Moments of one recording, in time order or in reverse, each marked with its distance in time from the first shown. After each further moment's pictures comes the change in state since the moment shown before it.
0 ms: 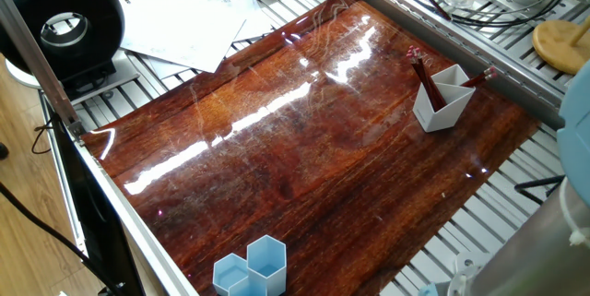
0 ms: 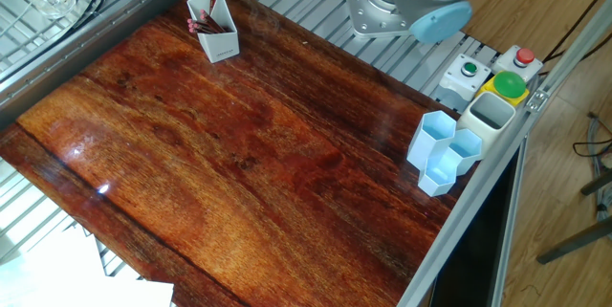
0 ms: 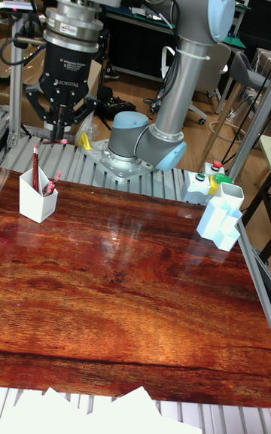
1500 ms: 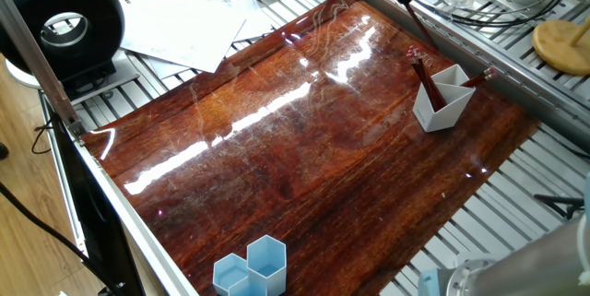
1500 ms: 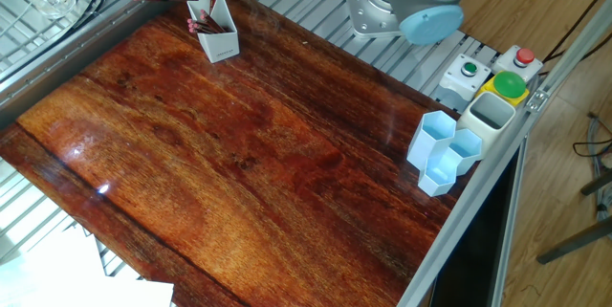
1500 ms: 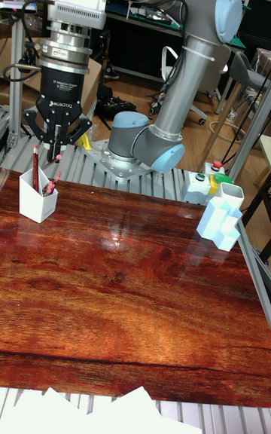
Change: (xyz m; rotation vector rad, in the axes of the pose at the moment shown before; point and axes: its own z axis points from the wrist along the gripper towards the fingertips) arm 0.012 0.001 0.050 0.019 -0.127 0.032
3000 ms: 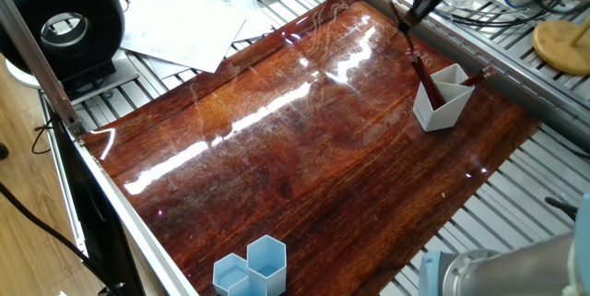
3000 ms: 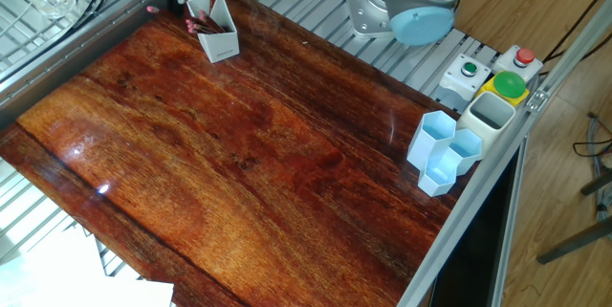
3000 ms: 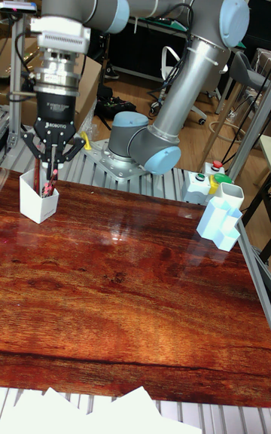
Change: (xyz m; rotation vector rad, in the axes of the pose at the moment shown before) arm 0.036 0.005 0.056 -0.042 -0.154 0.056
